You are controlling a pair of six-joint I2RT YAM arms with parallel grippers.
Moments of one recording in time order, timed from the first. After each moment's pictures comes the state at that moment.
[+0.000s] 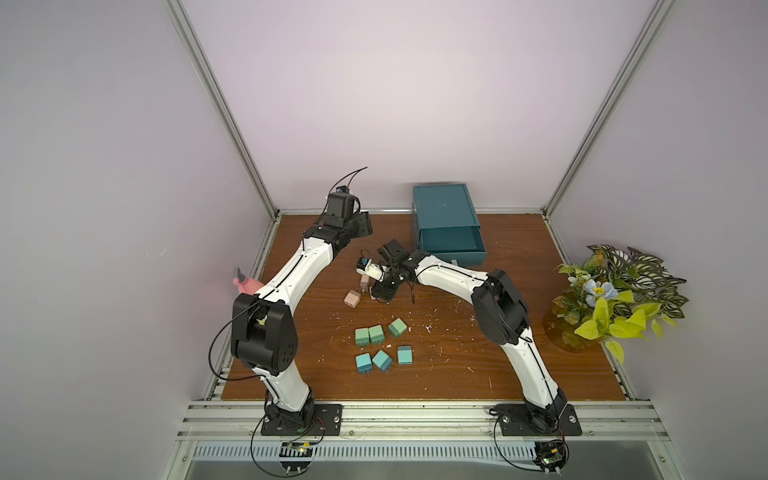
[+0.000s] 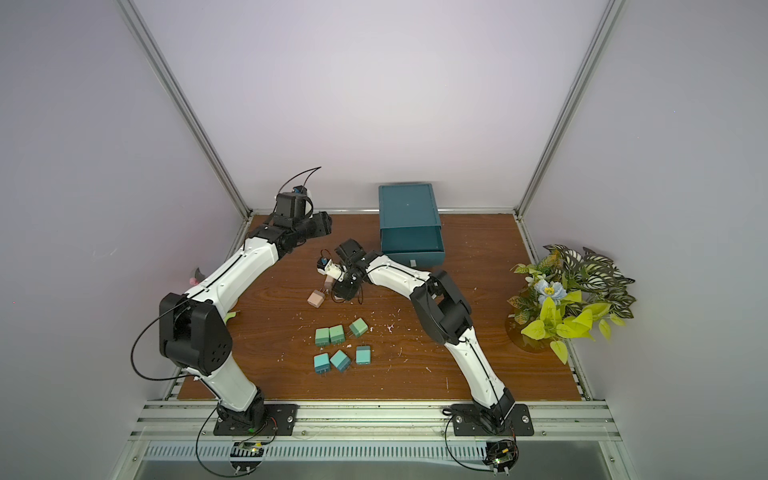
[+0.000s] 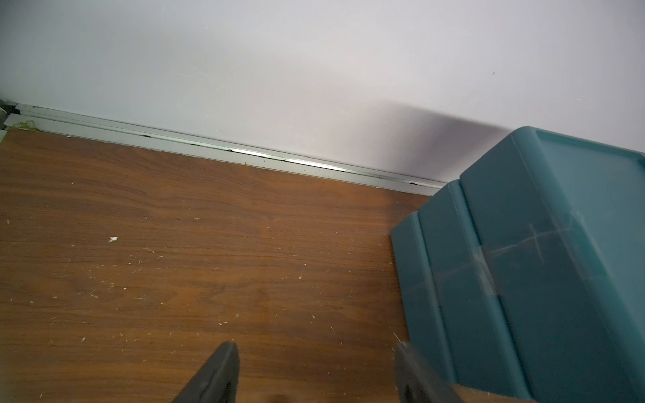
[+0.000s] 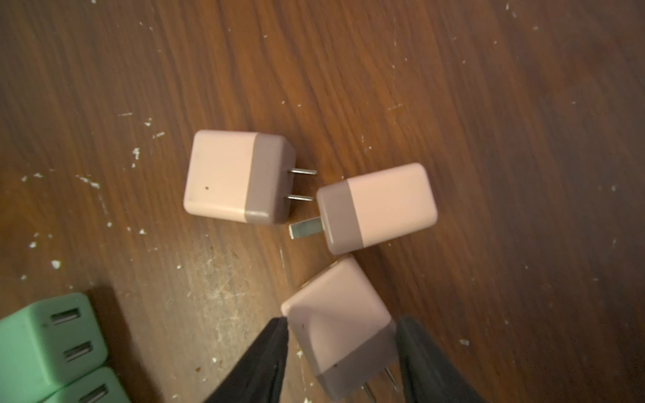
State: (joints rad) left arm -0.27 1.71 1.50 -0.38 -0.04 -0.37; right arm 0.82 2.28 1.85 -0.57 -0.22 -0.32
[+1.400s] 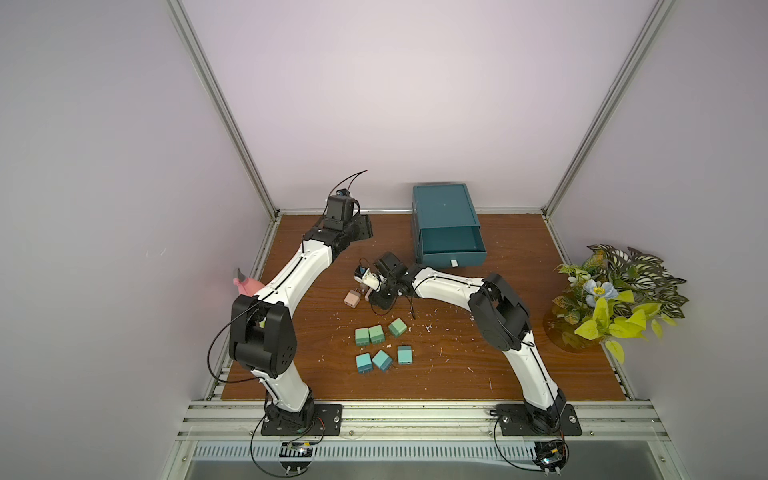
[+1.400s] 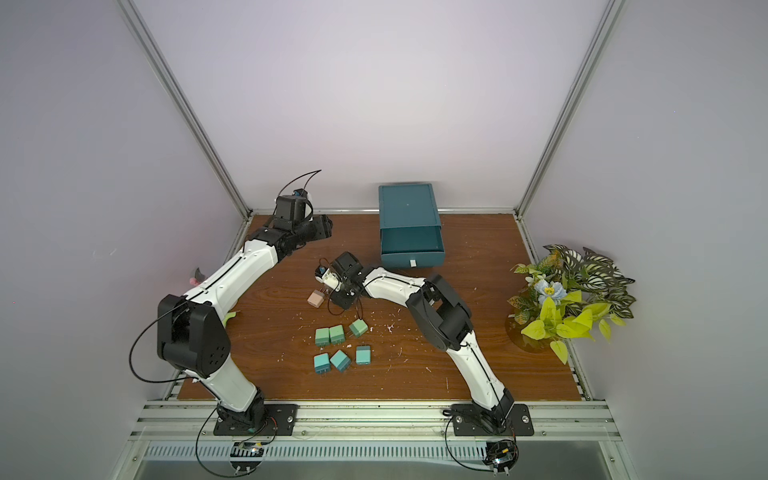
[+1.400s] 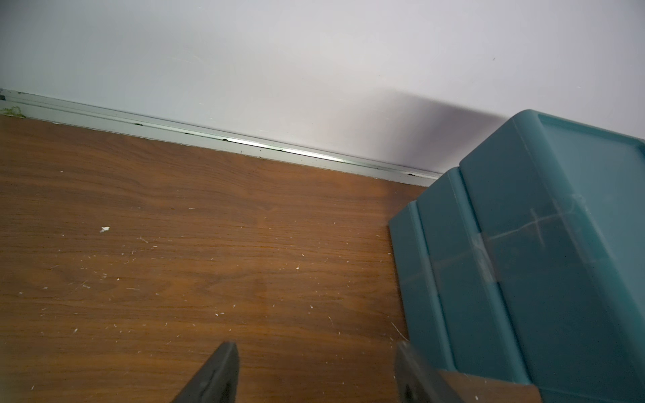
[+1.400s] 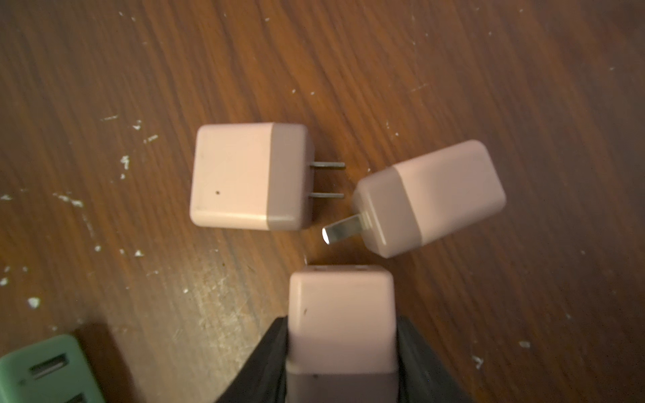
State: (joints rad) left arm -0.27 1.69 1.46 -0.37 -0.02 -0.38; right arm 0.89 2.22 1.68 -0.40 -0.10 -0.17
